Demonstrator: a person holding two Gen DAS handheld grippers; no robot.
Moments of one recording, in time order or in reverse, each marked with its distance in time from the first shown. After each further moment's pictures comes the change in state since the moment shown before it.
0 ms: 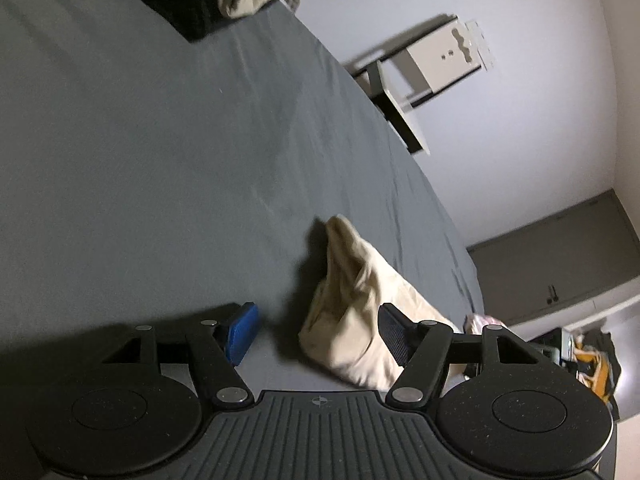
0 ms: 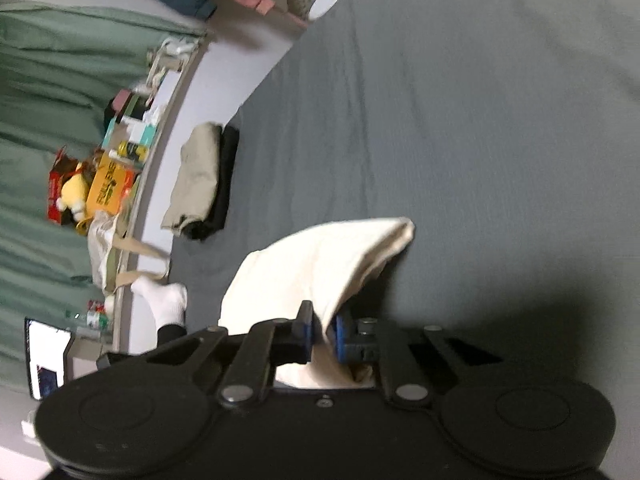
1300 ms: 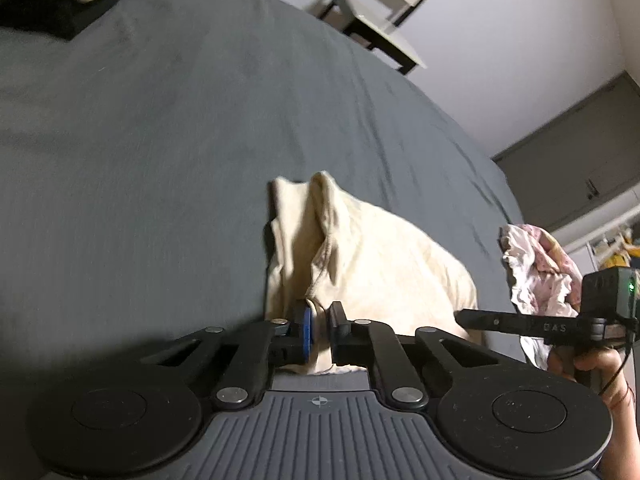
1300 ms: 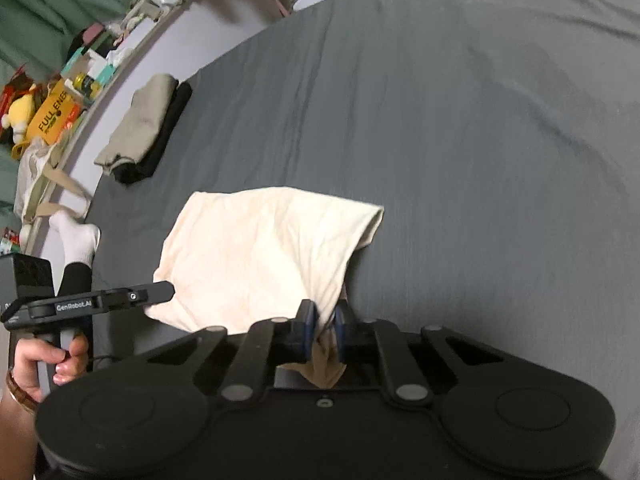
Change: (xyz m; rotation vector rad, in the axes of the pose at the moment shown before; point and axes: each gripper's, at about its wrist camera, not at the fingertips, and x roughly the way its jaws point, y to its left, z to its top) left arm 0.054 -0.079 -0.027 0.248 0.157 0.155; right arm -0.012 0.000 -0.029 -0.246 0.025 -0.271
